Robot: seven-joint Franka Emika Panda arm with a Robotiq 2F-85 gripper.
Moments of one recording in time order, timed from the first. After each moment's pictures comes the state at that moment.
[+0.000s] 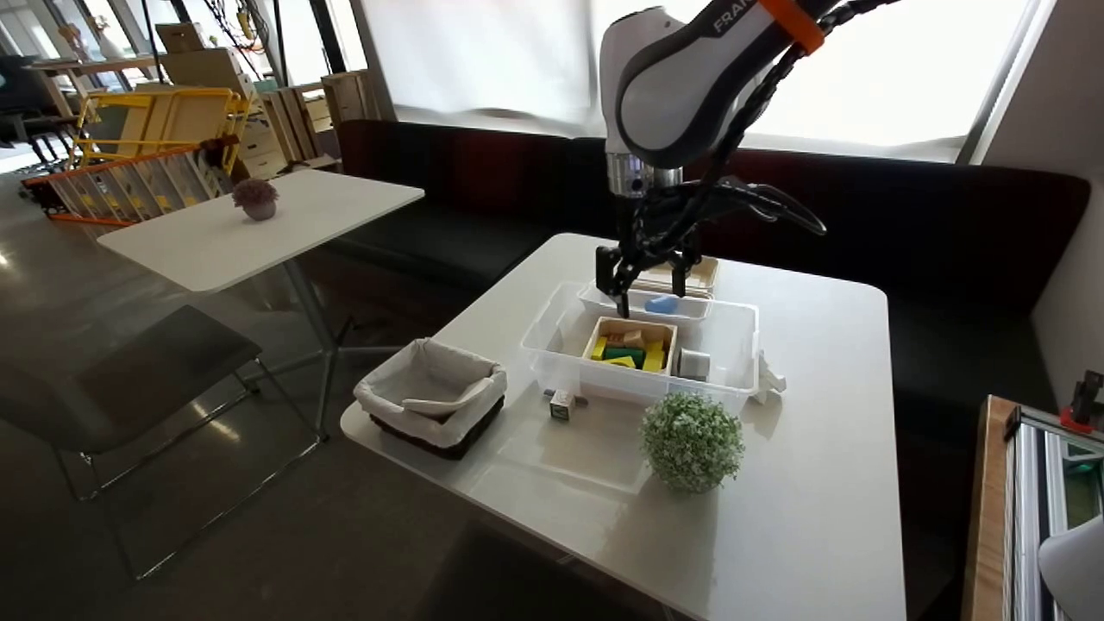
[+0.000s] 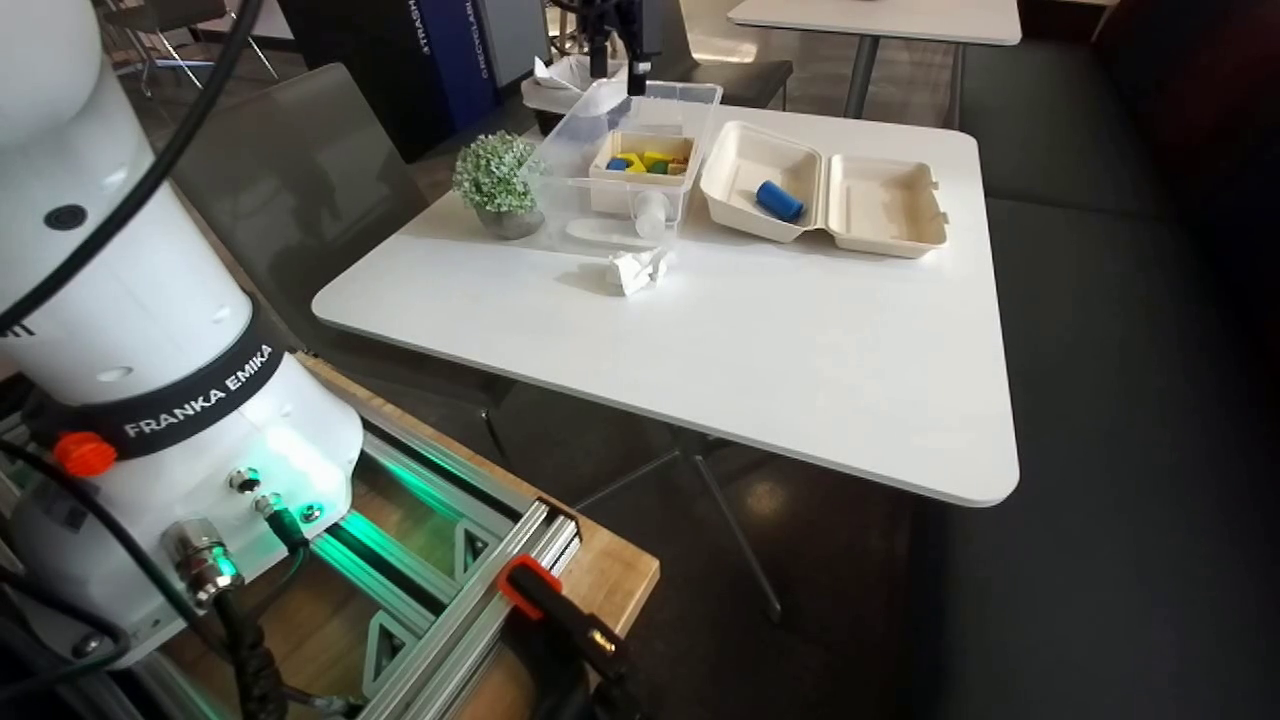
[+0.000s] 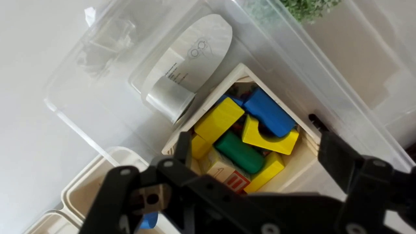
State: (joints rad) arm -0.01 0.16 0.00 -2.19 0.00 2.24 0.42
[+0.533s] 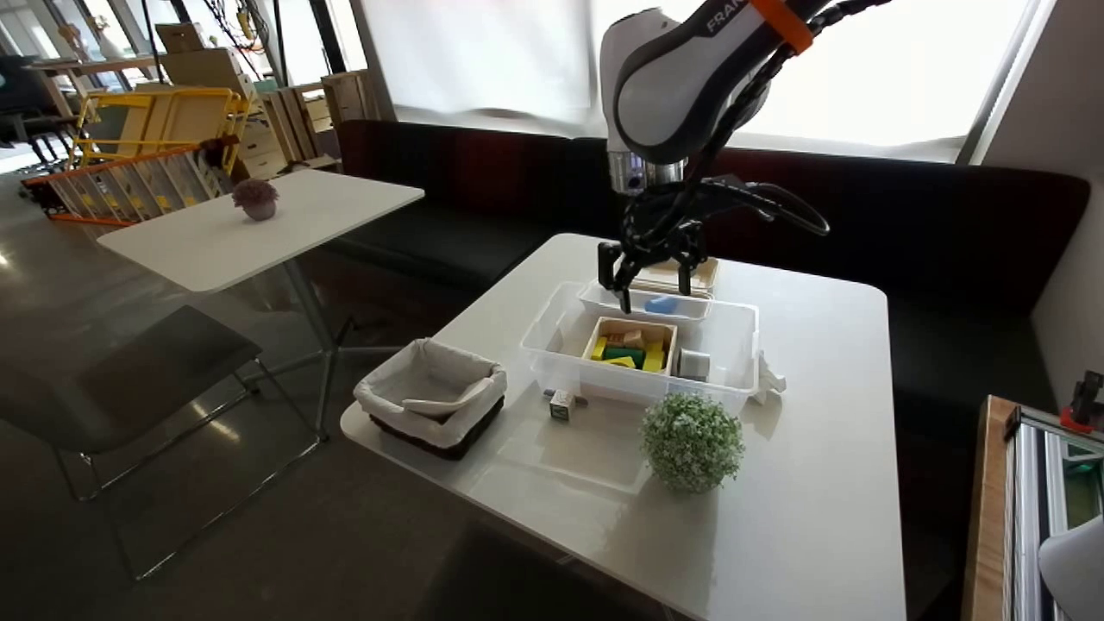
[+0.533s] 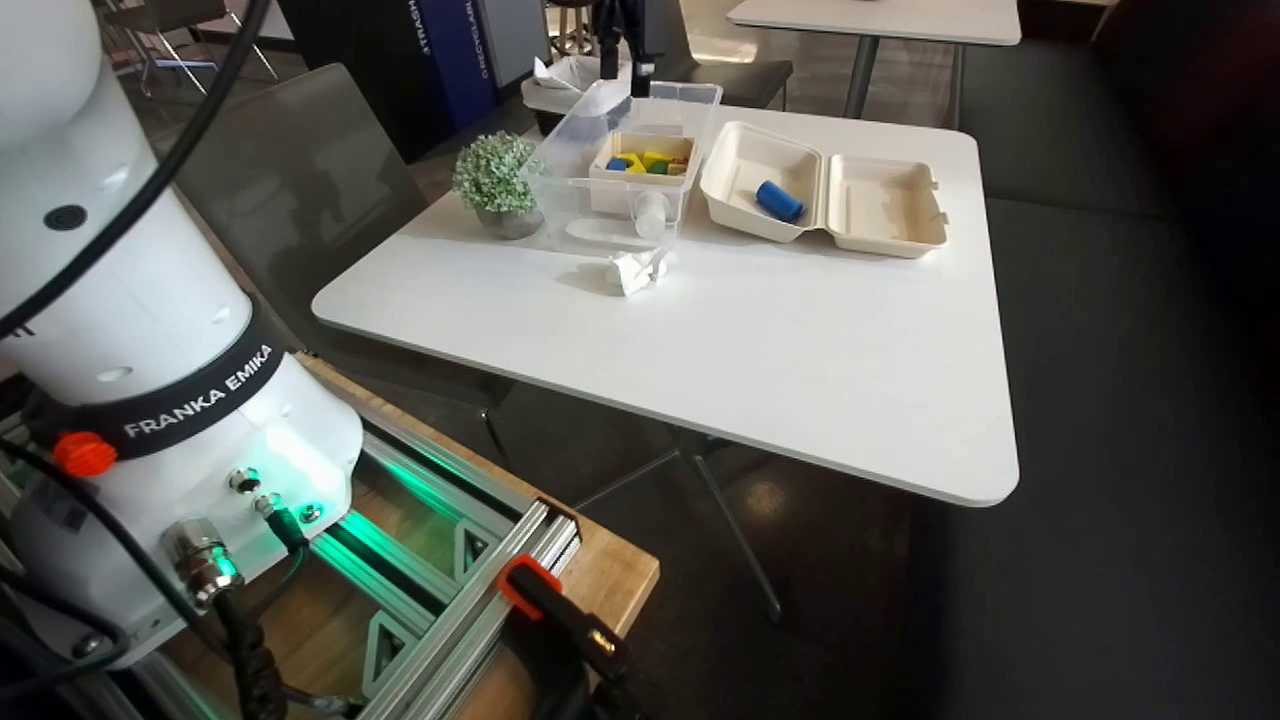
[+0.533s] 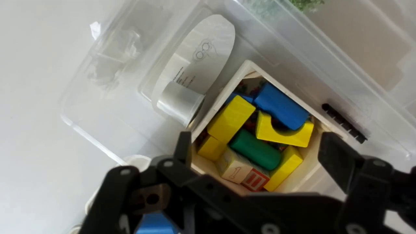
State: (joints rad) arm -0.01 0.18 -0.03 -2.16 0.00 2.20 0.52
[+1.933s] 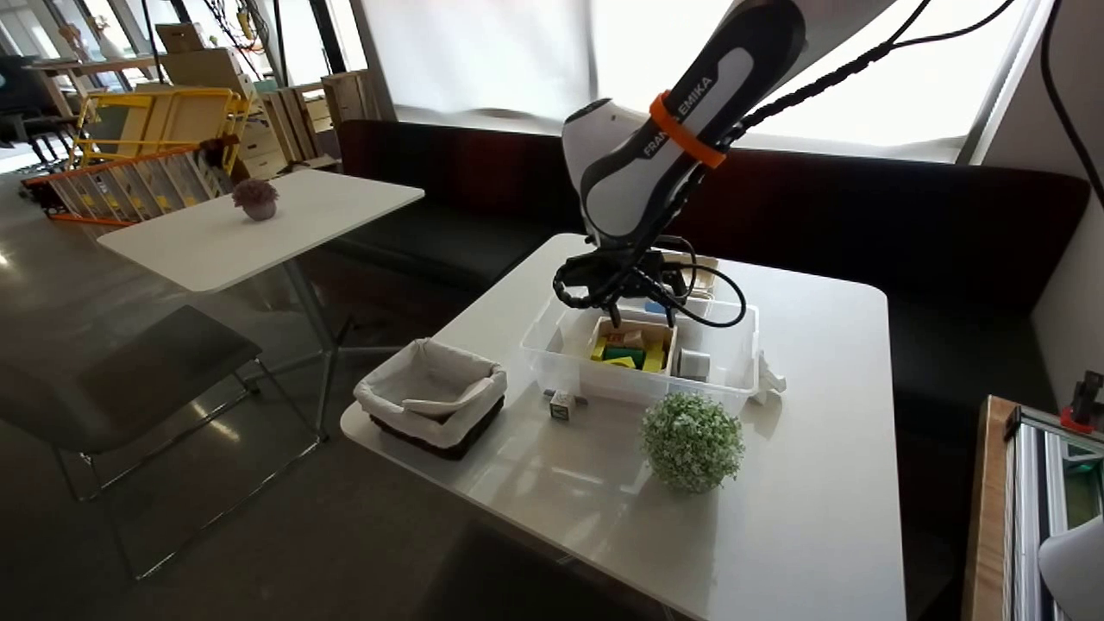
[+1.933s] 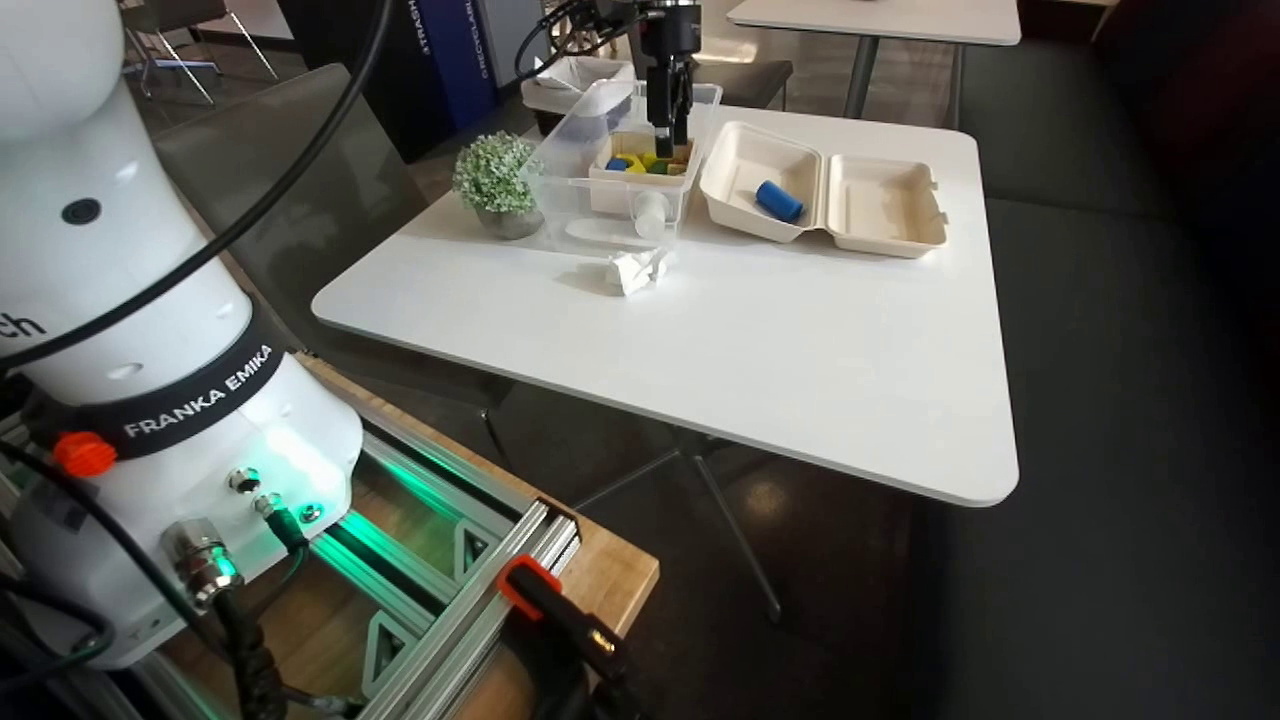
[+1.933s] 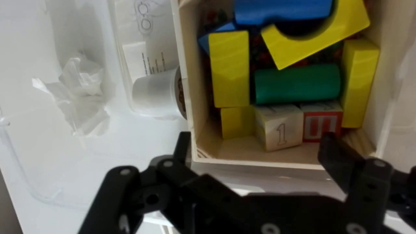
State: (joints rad) arm 0.08 0.47 -0.14 -1.97 -0.14 2.26 1.31
